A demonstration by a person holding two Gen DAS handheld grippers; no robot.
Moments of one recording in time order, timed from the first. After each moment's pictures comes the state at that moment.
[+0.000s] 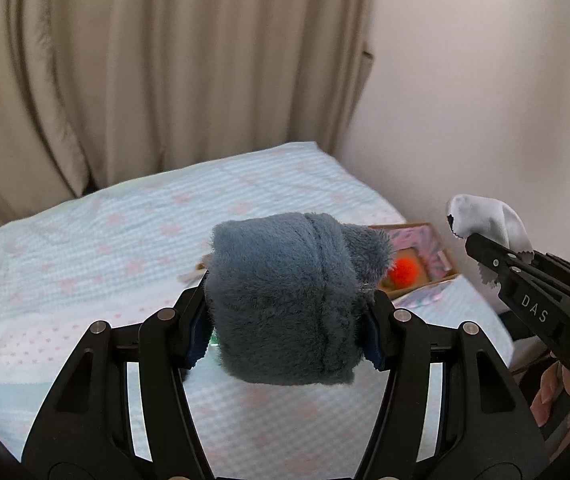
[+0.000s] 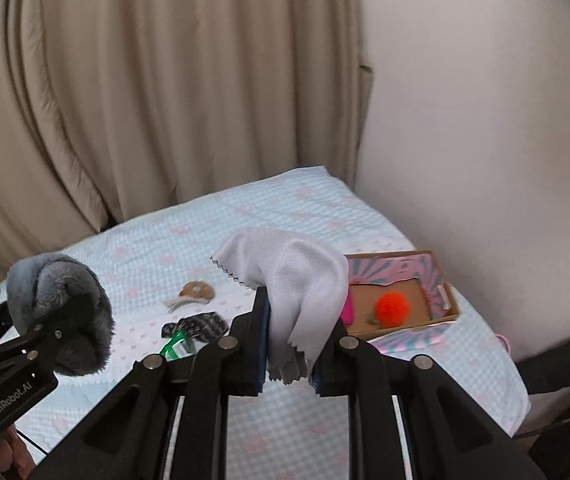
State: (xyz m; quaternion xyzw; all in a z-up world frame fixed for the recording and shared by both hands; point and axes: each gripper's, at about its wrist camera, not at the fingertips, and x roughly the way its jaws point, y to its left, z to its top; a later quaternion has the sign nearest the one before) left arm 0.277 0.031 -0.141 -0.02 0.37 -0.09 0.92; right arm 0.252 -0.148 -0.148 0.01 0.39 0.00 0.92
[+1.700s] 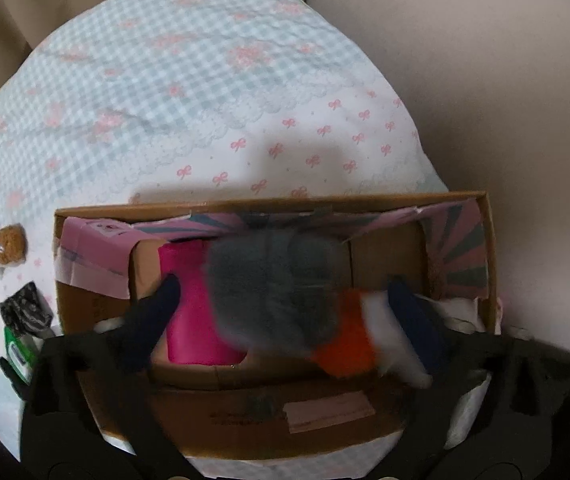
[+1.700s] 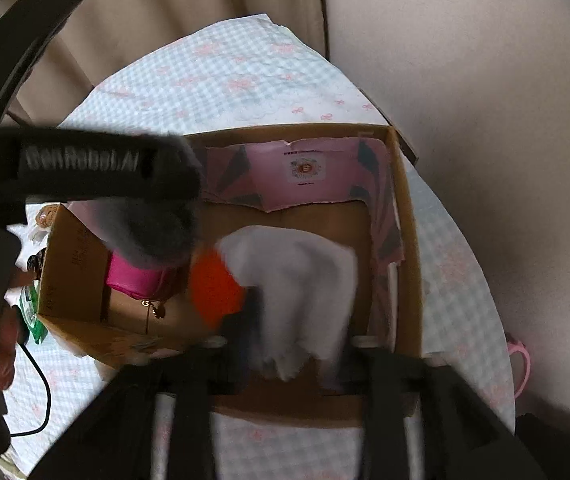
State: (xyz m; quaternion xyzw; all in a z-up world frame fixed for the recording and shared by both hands) left arm 0.573 -0.256 -0.405 -0.01 0.63 -0.07 0.77; right arm 0.446 -0.374 -0.400 0.02 0.59 0.07 0.80
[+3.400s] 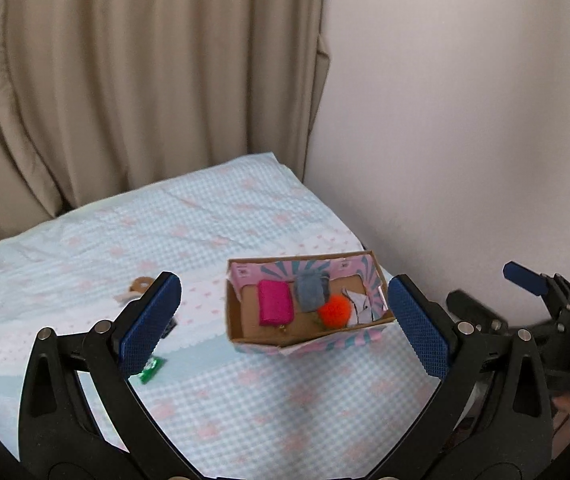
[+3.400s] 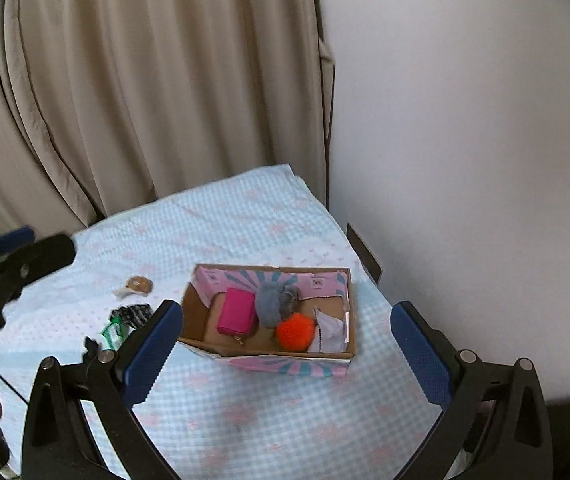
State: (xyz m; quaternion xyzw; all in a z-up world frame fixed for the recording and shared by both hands) left arm 0.306 -0.171 -0.098 0.00 0.37 -0.06 0.93; right arm 0.295 -0.348 -0.127 0.01 0.41 0.06 0.91
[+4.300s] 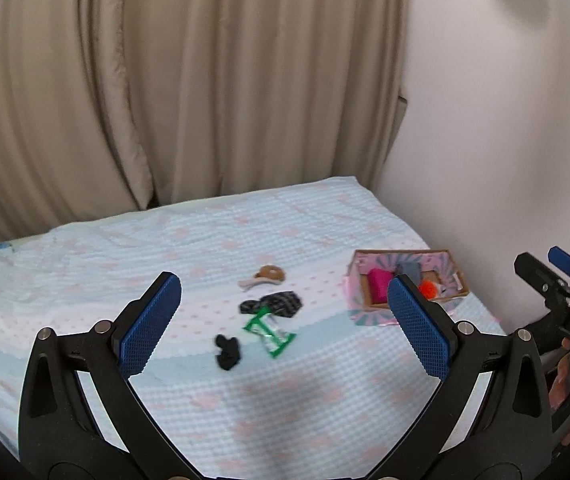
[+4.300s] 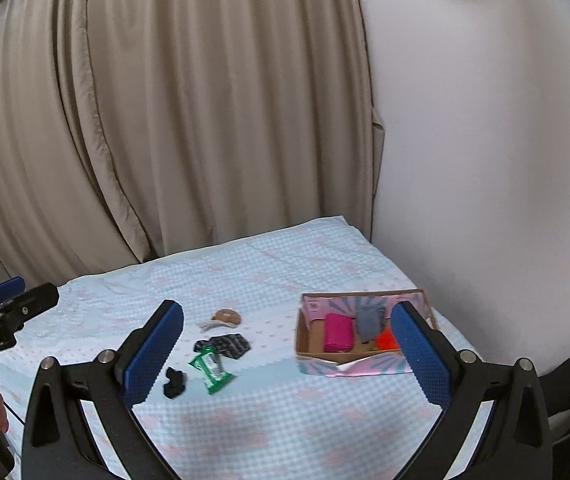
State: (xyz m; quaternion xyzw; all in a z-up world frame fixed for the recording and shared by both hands) left arm 0.173 0.099 -0.060 -0.02 0.32 0.00 0.95; right arm 0.176 -0.148 -0.069 0.02 0.31 0.07 0.95
